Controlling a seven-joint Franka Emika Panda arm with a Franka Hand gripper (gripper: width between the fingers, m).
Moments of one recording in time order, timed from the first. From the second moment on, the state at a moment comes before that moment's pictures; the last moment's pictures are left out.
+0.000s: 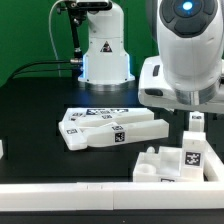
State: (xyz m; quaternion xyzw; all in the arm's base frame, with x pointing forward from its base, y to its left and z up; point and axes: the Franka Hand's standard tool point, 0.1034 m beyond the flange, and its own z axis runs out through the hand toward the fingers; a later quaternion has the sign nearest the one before) arm 0.462 0.155 0.044 -0.91 0.18 0.37 0.09
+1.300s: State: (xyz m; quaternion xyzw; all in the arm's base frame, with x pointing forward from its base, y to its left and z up) arm 0.445 0.168 0.011 -0.88 0.21 0.42 0.09
